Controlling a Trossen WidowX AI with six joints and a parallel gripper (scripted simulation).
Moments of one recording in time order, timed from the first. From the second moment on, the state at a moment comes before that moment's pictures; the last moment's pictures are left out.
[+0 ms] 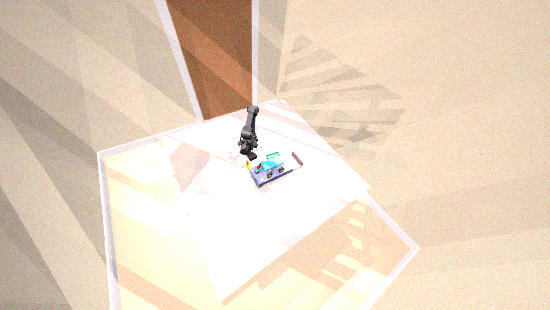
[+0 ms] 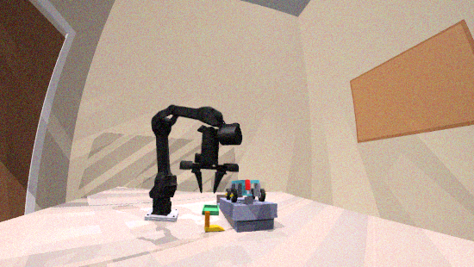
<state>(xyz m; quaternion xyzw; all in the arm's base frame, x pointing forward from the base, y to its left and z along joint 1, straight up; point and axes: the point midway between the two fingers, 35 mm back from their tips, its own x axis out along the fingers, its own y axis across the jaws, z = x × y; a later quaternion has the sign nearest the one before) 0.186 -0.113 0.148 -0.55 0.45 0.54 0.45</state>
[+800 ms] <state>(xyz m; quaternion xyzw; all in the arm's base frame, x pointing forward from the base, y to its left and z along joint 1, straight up) 0.189 -0.119 0.105 -0.56 0.44 0.54 0.44</state>
